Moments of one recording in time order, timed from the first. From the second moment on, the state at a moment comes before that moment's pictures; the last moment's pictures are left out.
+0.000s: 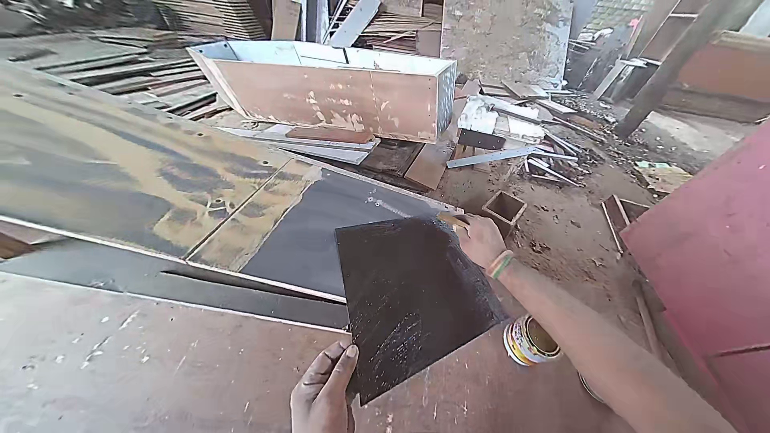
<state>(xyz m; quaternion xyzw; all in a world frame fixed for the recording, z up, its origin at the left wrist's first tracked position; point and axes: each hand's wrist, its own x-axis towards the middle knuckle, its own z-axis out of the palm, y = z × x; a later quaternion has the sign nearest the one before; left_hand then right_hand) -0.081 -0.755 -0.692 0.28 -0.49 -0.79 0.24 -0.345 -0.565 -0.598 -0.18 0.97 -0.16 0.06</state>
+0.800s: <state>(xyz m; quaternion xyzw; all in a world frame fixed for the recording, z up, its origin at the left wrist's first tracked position) -0.082 -0.752 -0.694 0.27 -0.48 -0.80 0.24 -0.353 -0.585 -0.590 -0.10 0.99 -0.11 0.07</state>
